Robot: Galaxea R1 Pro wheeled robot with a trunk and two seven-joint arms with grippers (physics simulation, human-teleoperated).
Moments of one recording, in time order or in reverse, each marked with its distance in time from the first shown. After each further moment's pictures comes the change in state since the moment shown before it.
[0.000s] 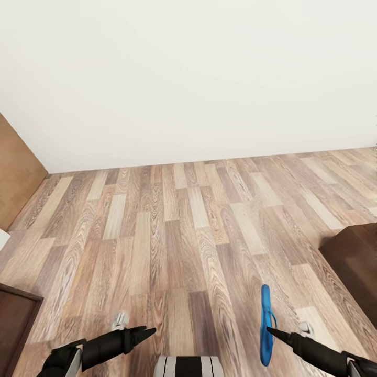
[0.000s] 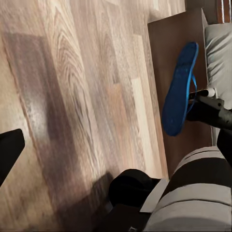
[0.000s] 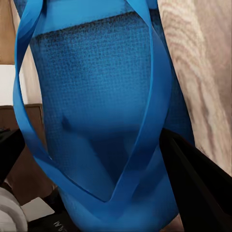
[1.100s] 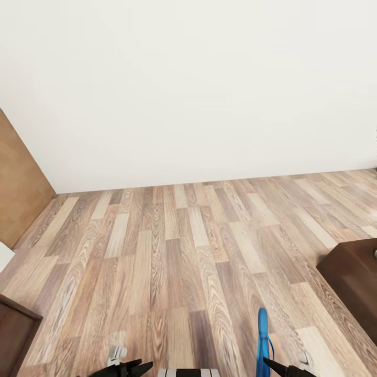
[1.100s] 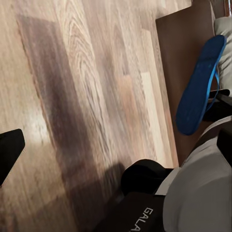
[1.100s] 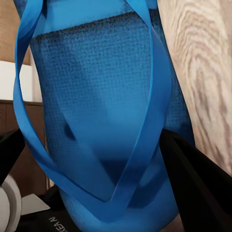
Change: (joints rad) left arm 0.000 0.020 0.007 0.341 -0.016 -0.247 0.003; right arm 0.001 0.001 -0.001 0.318 0.000 -0.325 -0.004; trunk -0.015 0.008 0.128
